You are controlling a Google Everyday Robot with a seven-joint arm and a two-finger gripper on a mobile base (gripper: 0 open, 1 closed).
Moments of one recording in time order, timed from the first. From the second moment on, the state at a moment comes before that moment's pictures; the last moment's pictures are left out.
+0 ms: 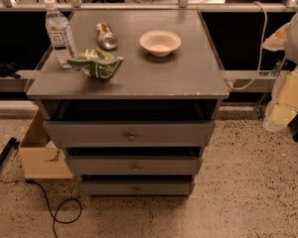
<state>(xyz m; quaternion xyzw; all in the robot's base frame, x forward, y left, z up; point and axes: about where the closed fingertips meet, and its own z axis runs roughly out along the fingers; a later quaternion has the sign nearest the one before) 0.438 -0.216 0.980 -0.60 0.78 -0.04 0.16</state>
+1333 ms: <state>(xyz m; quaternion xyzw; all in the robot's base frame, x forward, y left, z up) 0.418 -0.199 0.858 -0.57 0.80 0.11 0.16</state>
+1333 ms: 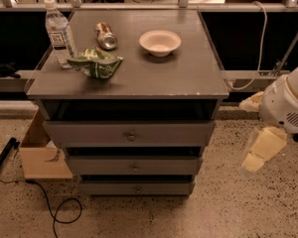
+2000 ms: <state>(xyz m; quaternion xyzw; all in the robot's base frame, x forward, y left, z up) 0.404 -0.190 0.829 -0.58 0.79 0.15 0.15</state>
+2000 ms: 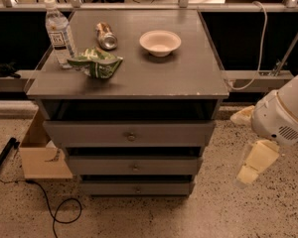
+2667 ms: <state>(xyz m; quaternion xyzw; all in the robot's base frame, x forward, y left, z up) 0.405 -0.178 0.785 -0.54 0.80 0.19 0.19</state>
